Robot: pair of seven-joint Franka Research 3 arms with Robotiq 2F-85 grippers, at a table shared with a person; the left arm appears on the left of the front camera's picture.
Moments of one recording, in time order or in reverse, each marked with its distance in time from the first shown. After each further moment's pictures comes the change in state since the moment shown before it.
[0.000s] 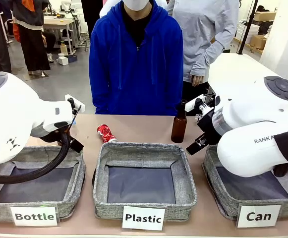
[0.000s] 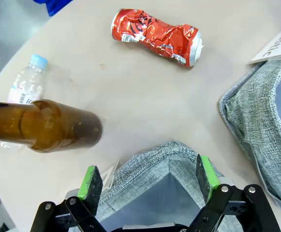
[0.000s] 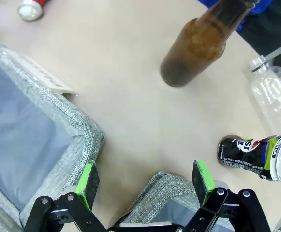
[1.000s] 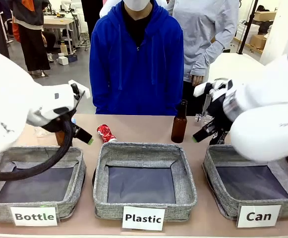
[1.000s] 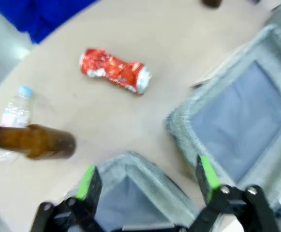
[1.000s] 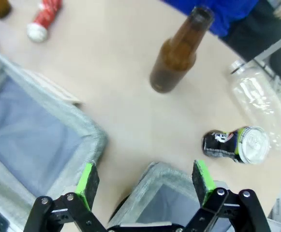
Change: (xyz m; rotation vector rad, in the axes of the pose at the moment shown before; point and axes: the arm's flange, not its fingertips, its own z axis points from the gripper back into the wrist) left arm 0.027 -0.033 0.074 -0.129 -0.086 0.003; right arm 0.016 -0.011 0.075 0.013 -0.048 -0.073
